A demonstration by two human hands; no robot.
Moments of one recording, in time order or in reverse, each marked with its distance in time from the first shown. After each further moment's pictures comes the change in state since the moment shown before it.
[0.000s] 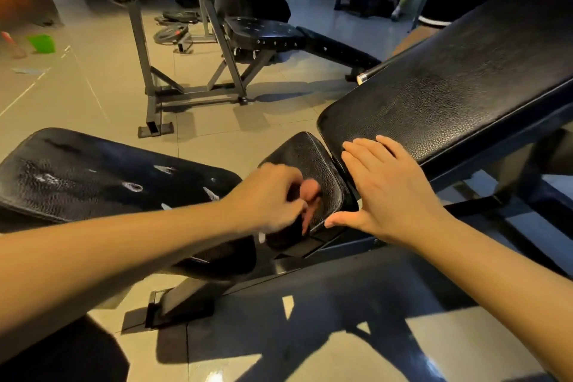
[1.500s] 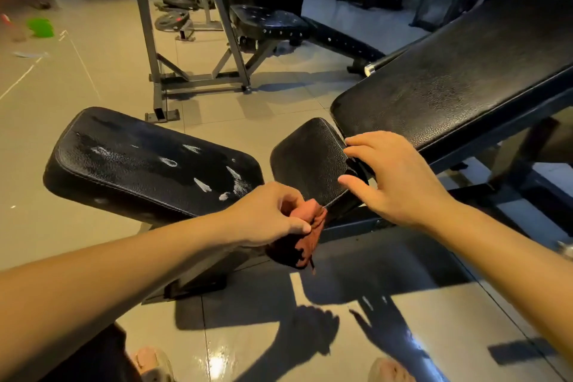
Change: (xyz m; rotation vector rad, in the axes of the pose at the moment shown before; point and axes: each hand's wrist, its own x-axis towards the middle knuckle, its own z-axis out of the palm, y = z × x) left_hand -0.073 0.010 -0.015 -0.422 -0.287 -0.188; right_hand -0.018 -0.020 -0.019 0.516 0.179 0.016
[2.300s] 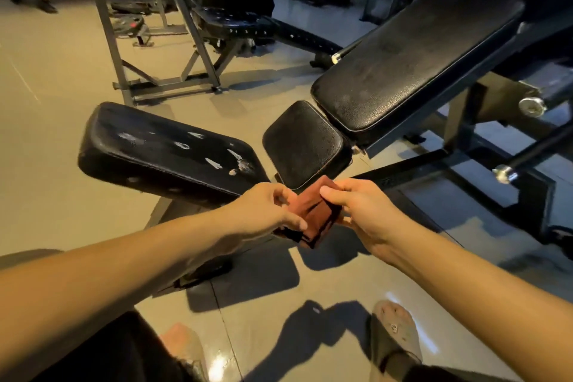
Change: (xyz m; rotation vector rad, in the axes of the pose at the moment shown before) left_hand -0.073 -0.007 0.007 -0.354 -0.120 -0.174; right_hand -0.071 -0.135 0.007 1.220 -0.051 0.943
